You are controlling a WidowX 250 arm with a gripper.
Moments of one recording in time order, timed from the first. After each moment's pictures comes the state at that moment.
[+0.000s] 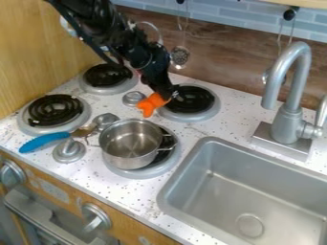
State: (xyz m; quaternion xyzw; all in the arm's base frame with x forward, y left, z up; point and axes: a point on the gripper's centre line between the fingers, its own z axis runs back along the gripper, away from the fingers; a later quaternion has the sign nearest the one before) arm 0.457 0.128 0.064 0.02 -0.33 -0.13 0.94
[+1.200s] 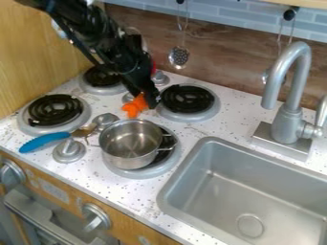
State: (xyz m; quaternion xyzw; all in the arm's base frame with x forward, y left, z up) arm 0.453 0.165 0.046 0.04 -0.29 -0.09 0.95
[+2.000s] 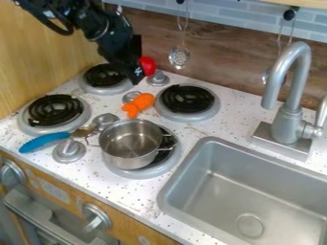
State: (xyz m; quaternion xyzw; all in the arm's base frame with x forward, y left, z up) arm 0.390 0.150 0.126 0.03 -0.33 -0.13 0.93
